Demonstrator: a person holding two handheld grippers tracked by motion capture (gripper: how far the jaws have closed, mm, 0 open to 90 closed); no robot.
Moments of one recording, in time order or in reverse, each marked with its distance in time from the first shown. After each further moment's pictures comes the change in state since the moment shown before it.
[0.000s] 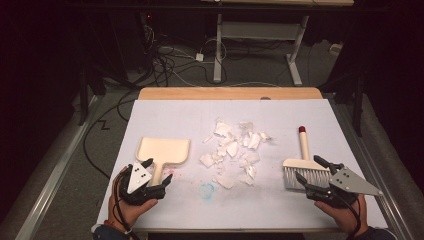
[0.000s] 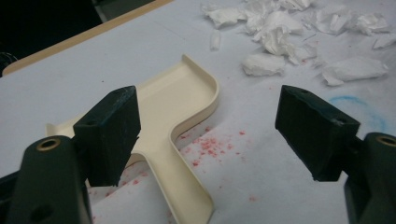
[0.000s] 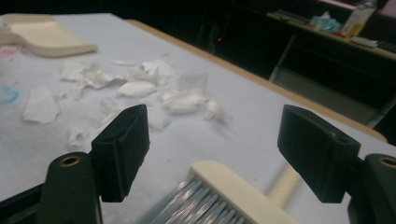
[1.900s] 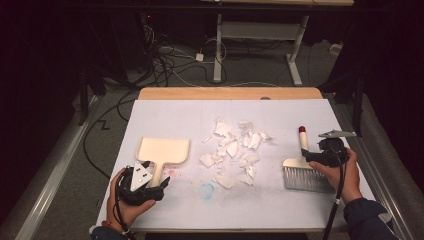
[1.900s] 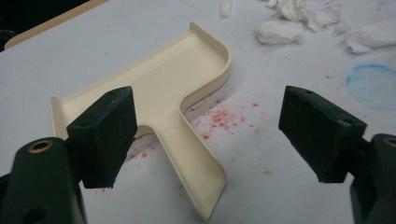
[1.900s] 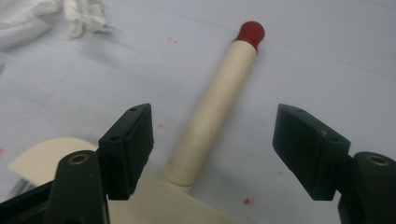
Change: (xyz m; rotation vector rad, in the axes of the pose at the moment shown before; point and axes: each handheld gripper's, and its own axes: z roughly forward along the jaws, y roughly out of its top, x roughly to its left) left arm 0.004 -0.007 0.003 0.091 0.035 0.006; right arm -0.085 -0.010 0.090 0.546 -0.171 0.280
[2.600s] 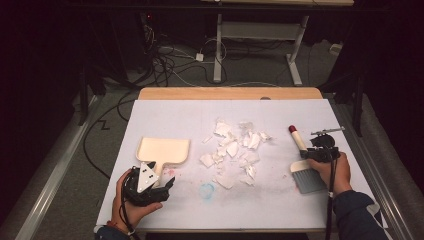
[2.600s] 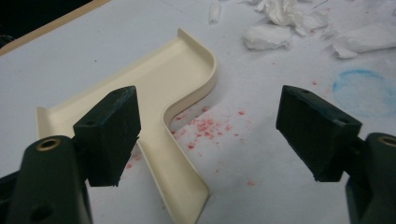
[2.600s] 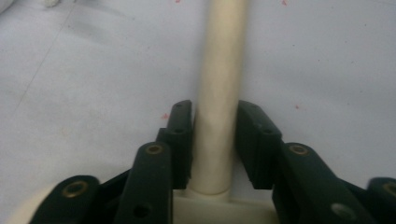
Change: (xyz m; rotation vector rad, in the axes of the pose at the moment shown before) left arm -0.013 0.007 0.005 0.004 -0.006 0.019; right arm 0.002 0.006 0.027 0.160 0.058 0.073
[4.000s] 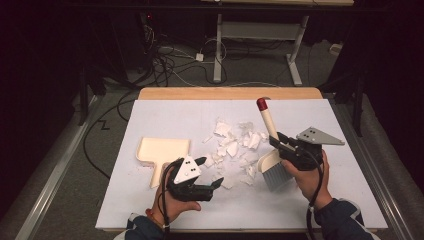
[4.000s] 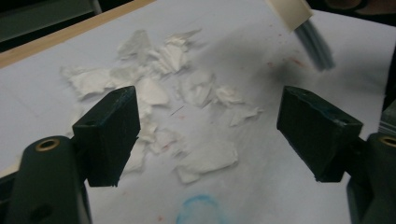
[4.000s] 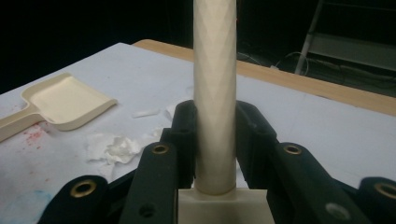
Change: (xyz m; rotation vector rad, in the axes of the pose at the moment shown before) left arm -0.069 0.084 0.022 -0.158 -0.360 0.018; right arm 0.113 0.010 -0.088 -0.581 0.250 -0.171
